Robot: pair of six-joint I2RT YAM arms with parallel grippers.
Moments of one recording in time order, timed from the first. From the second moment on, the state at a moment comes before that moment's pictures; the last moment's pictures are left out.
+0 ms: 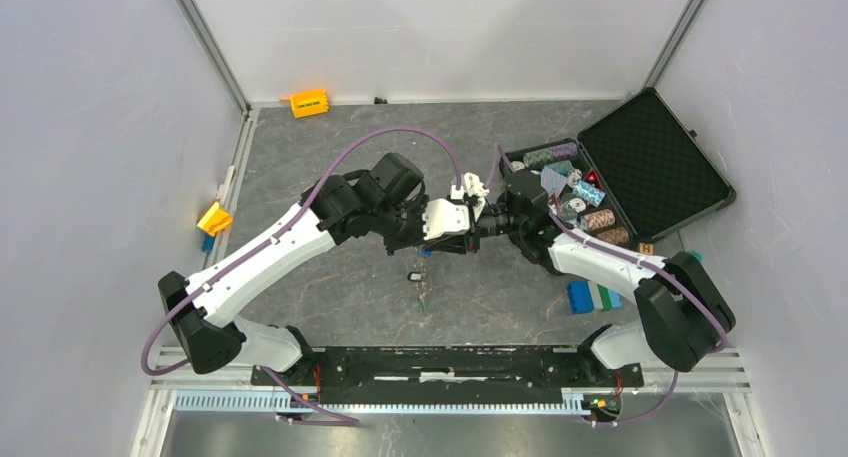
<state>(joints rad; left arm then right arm) -0.88 1.37 1.44 -1.03 0.22 0.61 0.64 1.41 0.74 0.55 -1.06 0.01</state>
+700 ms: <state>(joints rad) -0.88 1.37 1.41 -1.01 0.23 0.59 0.64 1.41 0.75 0.54 -1.06 0.00</state>
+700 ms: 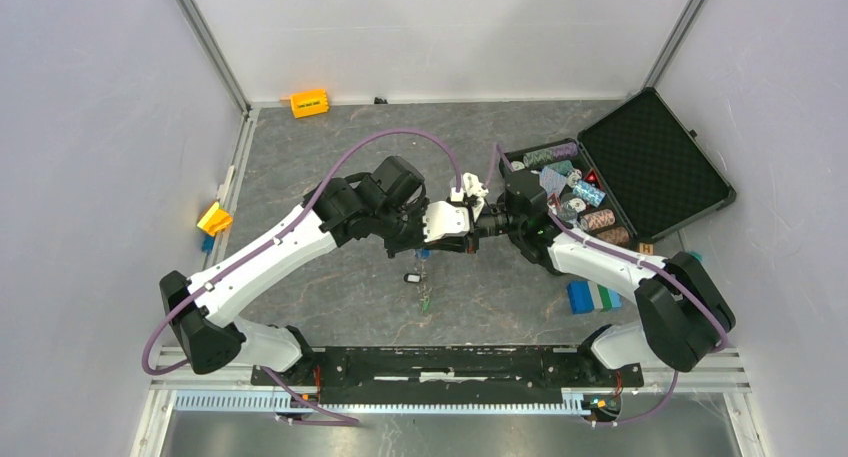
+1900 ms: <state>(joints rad) -0.88 1.29 1.31 -0.90 0.24 0.56 0.65 1.38 0.77 0.42 -1.03 -0.11</state>
